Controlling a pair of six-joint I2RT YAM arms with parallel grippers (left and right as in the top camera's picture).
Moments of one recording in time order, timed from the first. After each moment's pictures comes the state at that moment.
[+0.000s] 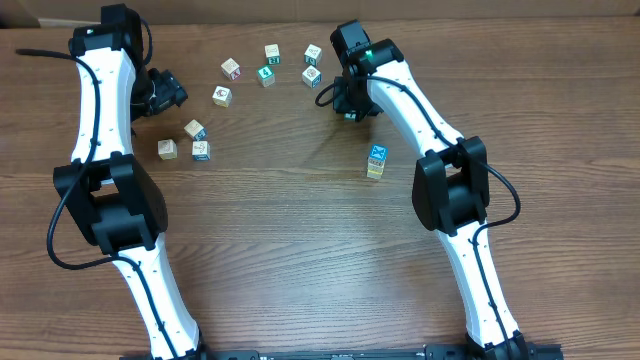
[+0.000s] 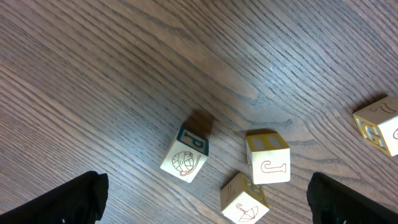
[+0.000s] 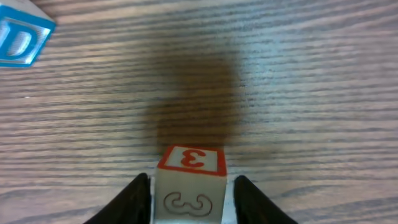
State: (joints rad) left arm 0.17 2.34 2.23 -1.35 -0.11 -0.51; right arm 0.40 2.61 2.42 -1.12 0.06 0.46
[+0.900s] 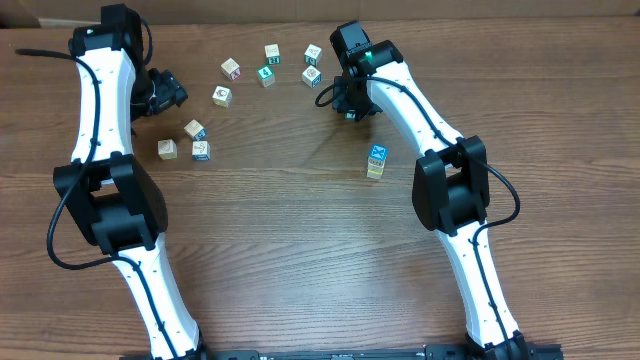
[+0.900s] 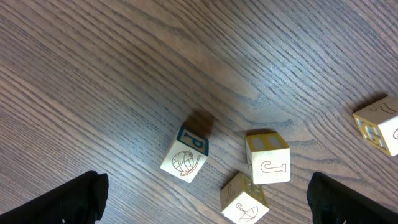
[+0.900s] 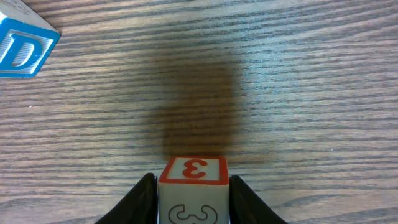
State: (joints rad) left arm 0.17 2.34 2.23 -1.35 -0.11 -0.51; right arm 0.40 2.61 2.41 -1.09 0.07 0.46
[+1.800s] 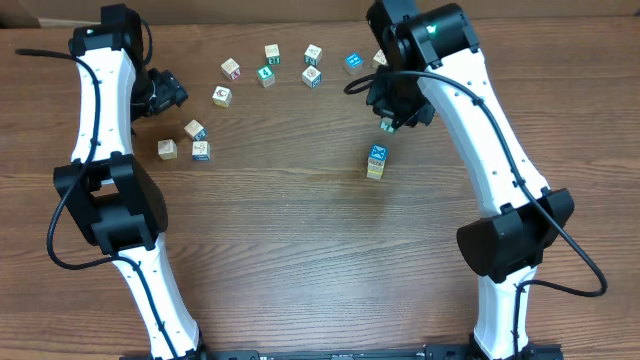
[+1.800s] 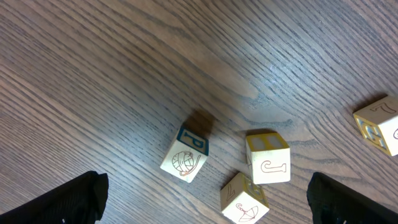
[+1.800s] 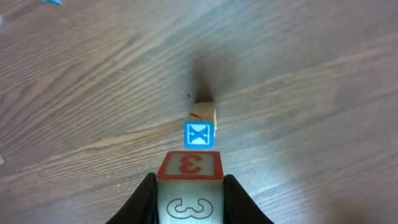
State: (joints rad) left arm 0.17 2.34 2.23 -1.35 -0.11 -0.51; right arm 0.40 2.14 2.33 -1.62 0.06 0.78
